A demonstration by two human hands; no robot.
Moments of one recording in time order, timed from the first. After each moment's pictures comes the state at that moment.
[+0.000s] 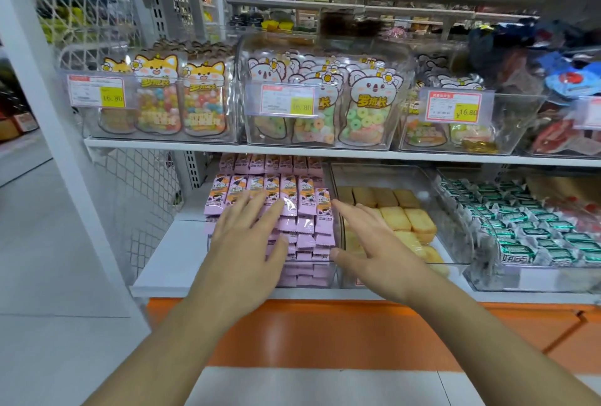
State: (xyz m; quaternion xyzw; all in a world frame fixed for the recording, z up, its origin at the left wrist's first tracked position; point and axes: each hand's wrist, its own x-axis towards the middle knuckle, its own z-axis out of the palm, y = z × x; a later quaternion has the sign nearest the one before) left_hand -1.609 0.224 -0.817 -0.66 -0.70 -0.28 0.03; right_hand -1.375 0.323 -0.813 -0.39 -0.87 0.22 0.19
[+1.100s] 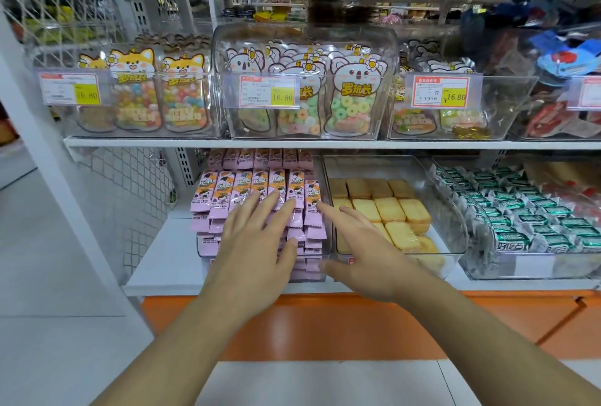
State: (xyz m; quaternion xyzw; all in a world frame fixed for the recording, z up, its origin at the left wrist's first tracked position) left_hand -1.580 0.235 -0.823 -0.68 -0.69 -0.23 0.04; right_hand -1.374 0.319 -0.820 -0.39 -0.87 0.26 0.15
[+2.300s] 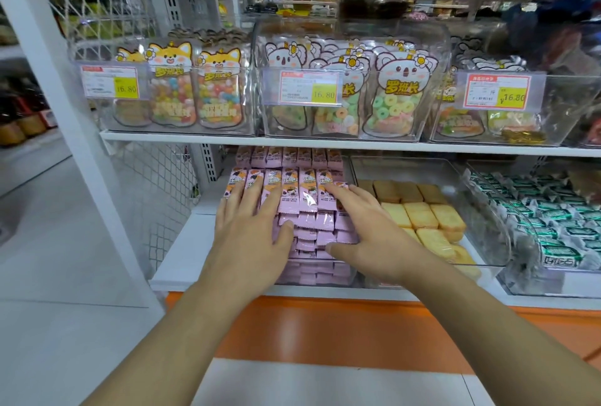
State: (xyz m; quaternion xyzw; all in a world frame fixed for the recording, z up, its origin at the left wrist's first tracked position) left_hand -1.625 0.239 -0.814 -0.61 -0.76 -0.24 0.03; right_hand -1.421 0.337 -0.805 -0.37 -0.88 0.25 0.18
